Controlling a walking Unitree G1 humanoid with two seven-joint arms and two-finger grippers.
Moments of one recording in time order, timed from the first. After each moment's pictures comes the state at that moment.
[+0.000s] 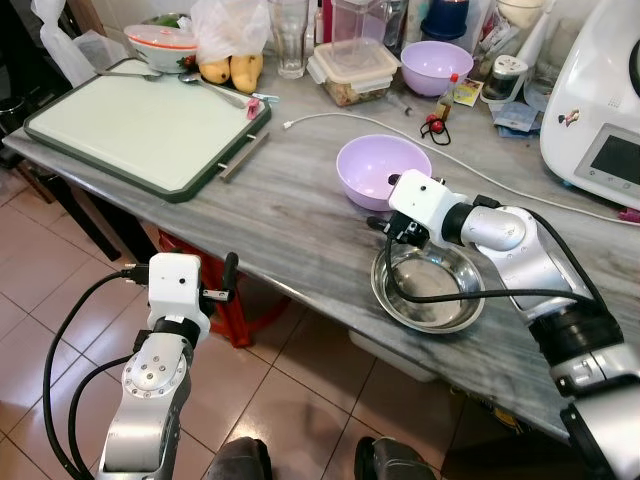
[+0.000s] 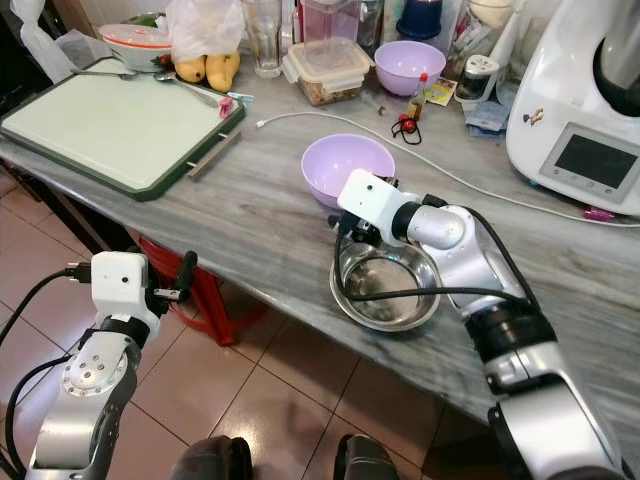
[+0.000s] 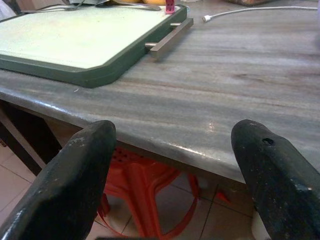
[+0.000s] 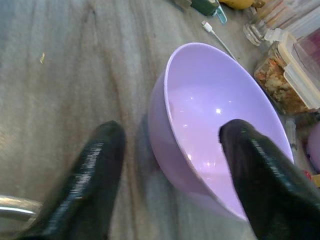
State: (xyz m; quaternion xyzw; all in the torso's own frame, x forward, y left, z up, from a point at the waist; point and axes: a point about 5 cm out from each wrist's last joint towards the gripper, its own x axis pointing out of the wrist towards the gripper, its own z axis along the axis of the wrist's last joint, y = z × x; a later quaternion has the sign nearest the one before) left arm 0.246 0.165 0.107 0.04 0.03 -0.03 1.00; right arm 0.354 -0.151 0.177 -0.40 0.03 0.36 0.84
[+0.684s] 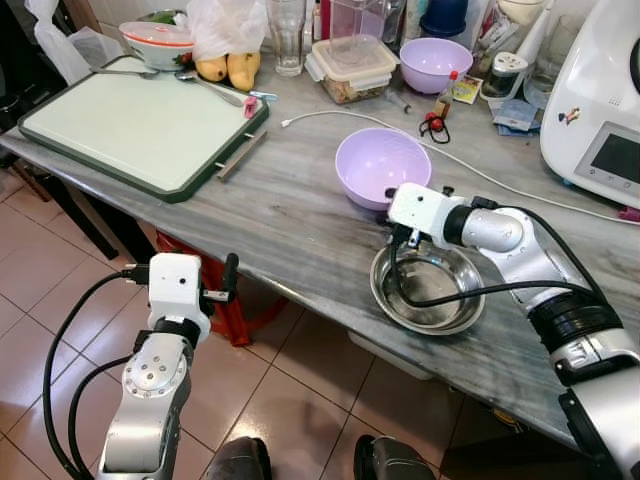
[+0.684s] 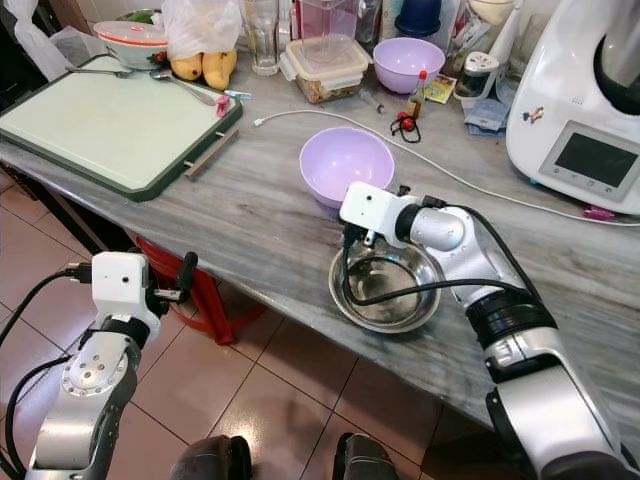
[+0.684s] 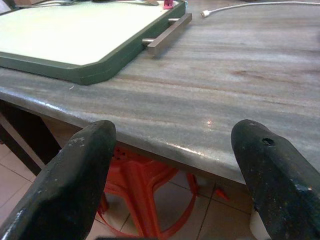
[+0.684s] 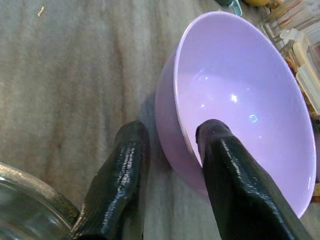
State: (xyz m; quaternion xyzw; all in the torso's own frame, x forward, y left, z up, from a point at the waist) left arm 0.246 0.165 0.107 0.04 0.04 -0.03 1.00; right arm 0.361 -0.159 0.166 -0.45 0.02 0.38 0.81
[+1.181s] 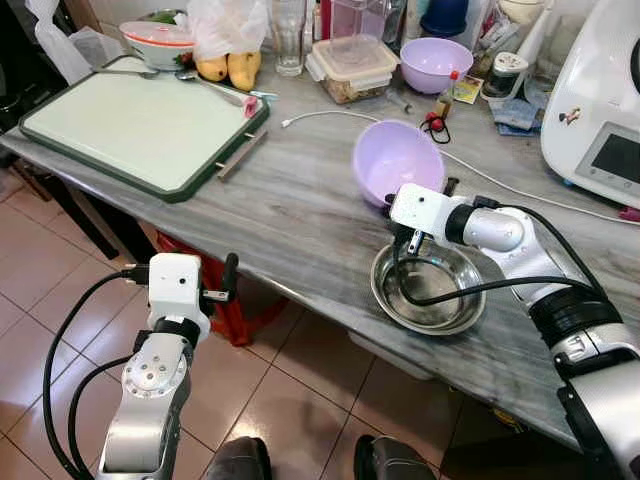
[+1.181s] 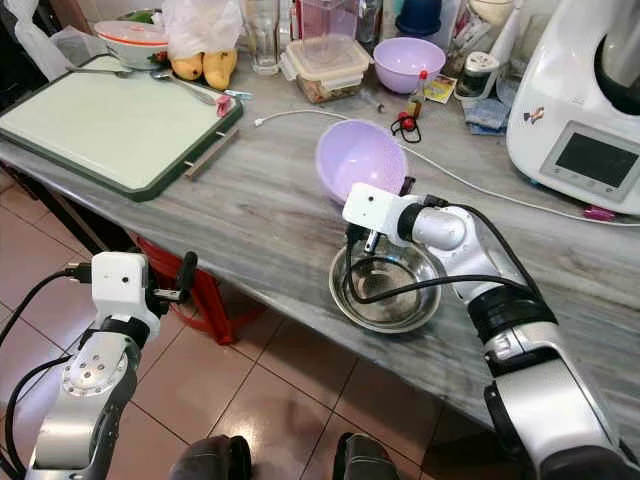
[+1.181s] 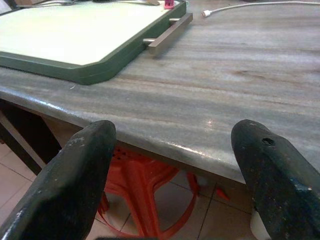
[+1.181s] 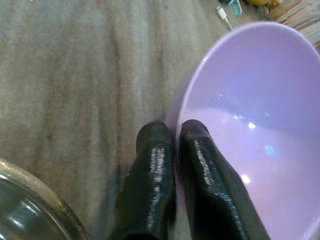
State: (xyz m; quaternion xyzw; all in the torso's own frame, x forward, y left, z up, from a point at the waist) left arm 0.246 0.165 0.107 0.04 0.04 -0.03 1.00; right arm 0.364 -0.163 0.164 -0.46 0.02 0.37 0.80
